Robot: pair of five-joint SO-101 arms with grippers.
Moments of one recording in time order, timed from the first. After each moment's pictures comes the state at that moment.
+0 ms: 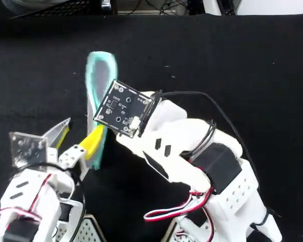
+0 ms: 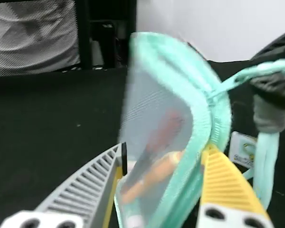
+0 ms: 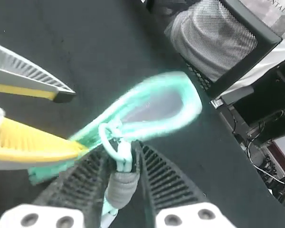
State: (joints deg) left arm 4.5 -98.1 54.6 71.2 2.1; right arm -41.6 -41.6 7.6 73.0 27.6
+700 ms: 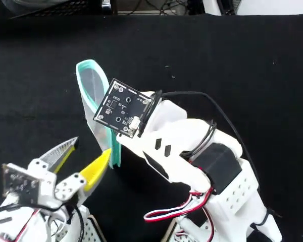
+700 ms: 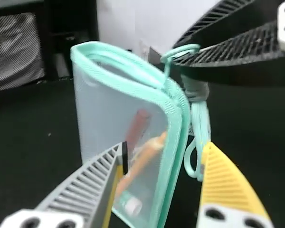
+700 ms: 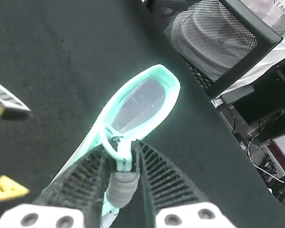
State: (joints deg) left arm 16.5 -103.9 47.3 80.7 0.5; right arm -41.6 -41.6 7.6 73.0 27.6
